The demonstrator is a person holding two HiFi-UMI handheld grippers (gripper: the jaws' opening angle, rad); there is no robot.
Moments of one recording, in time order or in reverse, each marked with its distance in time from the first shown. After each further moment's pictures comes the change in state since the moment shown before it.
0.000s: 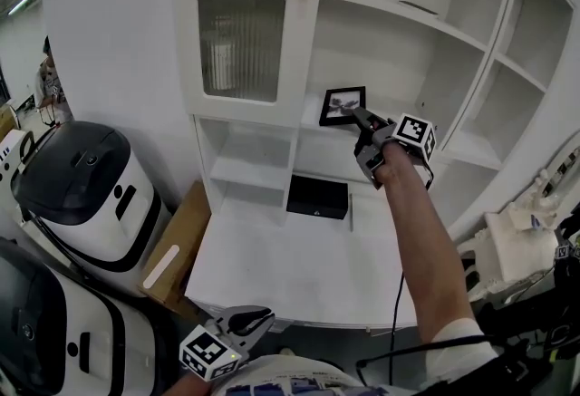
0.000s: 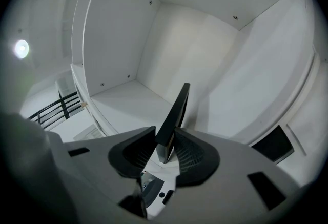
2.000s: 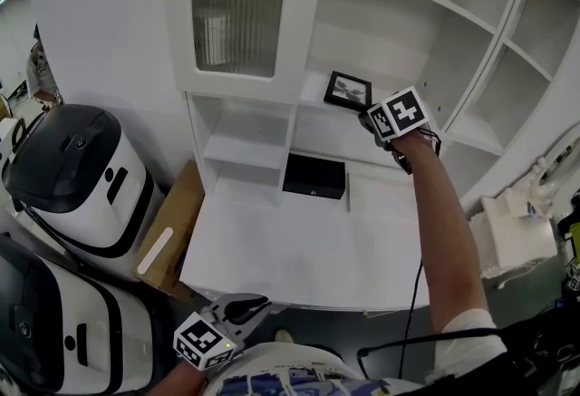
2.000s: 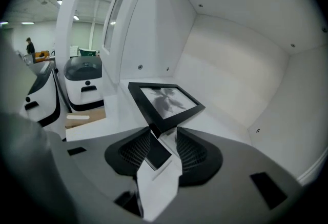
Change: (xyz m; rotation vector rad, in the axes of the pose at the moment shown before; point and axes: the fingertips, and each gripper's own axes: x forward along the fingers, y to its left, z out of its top) left arm 0.000 0.002 -0.010 -0.022 0.029 -0.051; right arm -0.025 -0.039 -0.020 -1.247 0.614 -0.560
